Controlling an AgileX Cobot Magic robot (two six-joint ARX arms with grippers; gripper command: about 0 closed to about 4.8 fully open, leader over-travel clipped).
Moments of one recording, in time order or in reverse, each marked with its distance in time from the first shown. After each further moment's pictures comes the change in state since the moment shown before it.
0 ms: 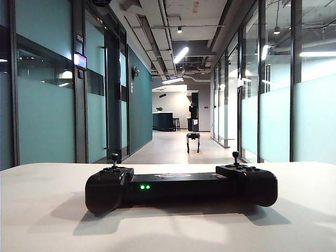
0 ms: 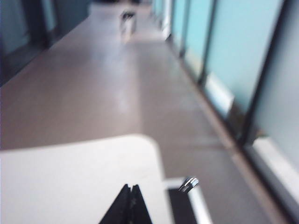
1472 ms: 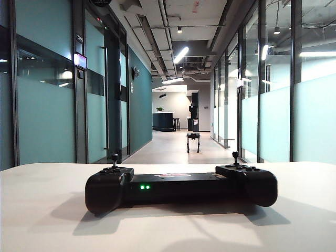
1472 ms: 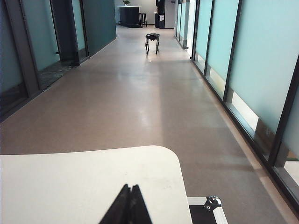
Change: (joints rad) left arm 0.000 0.000 0.000 0.000 0.000 0.000; right arm -0.135 -0.026 -0.111 0.150 -0.255 0.003
